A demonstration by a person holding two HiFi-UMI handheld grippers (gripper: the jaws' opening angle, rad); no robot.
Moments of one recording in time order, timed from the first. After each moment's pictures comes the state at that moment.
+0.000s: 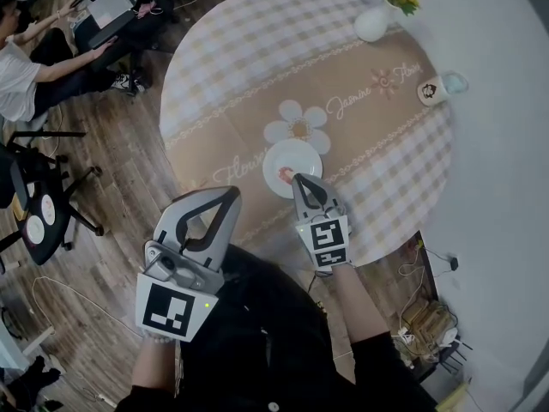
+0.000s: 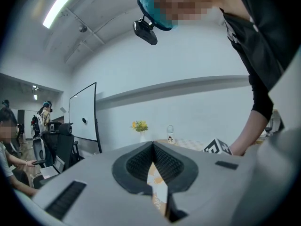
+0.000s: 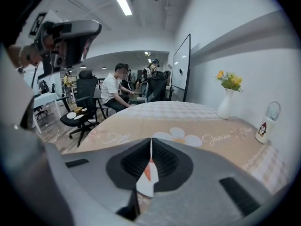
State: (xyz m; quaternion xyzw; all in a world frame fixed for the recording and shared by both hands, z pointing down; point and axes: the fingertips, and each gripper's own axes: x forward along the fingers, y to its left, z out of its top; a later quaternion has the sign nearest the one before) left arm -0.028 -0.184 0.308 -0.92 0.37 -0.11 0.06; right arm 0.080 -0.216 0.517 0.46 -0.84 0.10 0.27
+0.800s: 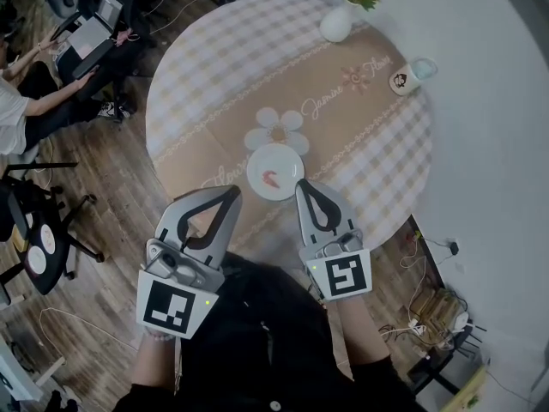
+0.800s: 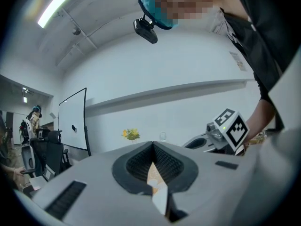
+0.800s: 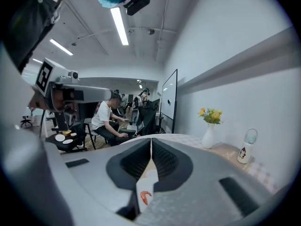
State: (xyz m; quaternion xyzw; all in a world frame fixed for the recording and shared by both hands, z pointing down) left arm 0.001 -0.175 0.284 -0.94 0.32 -0.09 0.10; right arm 0.090 -0.186 0.358 0.53 -0.84 0.03 0.13
